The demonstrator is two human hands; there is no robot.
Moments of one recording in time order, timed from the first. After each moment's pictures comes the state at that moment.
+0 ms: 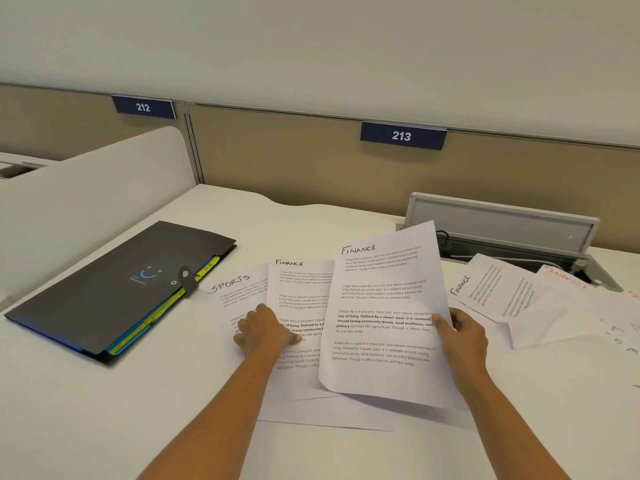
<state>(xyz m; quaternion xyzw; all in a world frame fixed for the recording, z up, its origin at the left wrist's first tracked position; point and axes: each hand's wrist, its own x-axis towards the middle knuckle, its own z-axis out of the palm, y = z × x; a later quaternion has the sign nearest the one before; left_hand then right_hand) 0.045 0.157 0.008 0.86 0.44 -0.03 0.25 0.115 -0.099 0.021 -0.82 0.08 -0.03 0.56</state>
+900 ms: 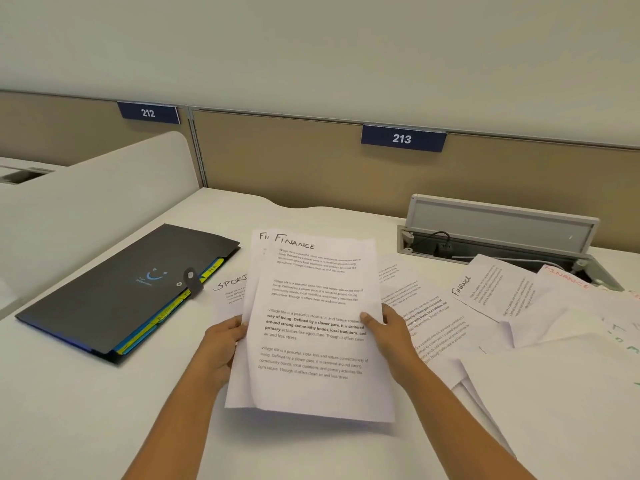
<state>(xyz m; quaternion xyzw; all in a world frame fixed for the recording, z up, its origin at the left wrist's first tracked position) -0.023 0.193 0.031 0.55 0.38 0.09 0.74 0.090 -0.019 0.016 -0.76 -0.01 0.16 0.63</state>
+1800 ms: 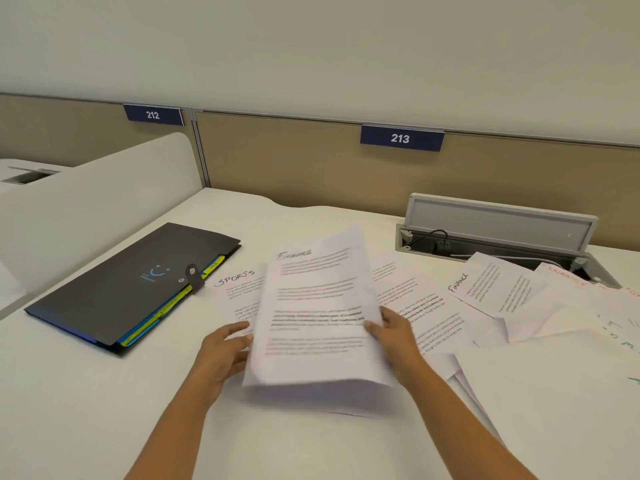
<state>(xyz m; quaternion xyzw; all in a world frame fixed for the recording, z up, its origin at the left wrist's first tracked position) -0.044 0.185 0.016 0.60 0.37 0.08 0.71 0.085 -0.037 0.012 -0.75 0.00 0.18 0.64</state>
